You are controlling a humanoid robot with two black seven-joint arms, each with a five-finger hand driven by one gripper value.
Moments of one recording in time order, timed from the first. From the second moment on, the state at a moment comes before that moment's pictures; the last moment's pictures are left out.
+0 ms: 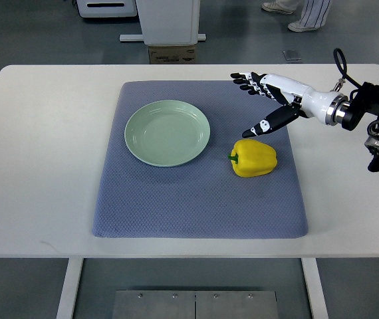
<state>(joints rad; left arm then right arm) -0.01 0.00 -0.11 -0.23 0.09 0.18 -0.17 1.12 -0.54 0.16 1.14 -0.77 0.16 0.22</state>
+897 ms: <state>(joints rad) -0.01 0.00 -0.11 -0.23 0.09 0.18 -0.17 1.13 -0.51 0.01 1.13 -0.93 0.15 0.22</state>
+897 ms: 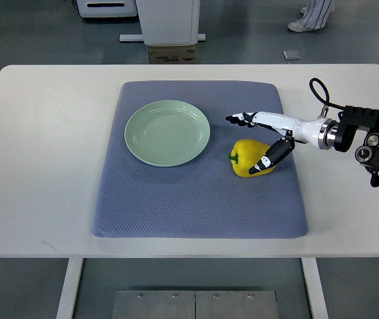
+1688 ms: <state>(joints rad) -0.01 0.00 -0.11 -0.23 0.09 0.18 -0.17 1.11 -0.48 -0.02 1.06 -0.97 0.15 0.22</state>
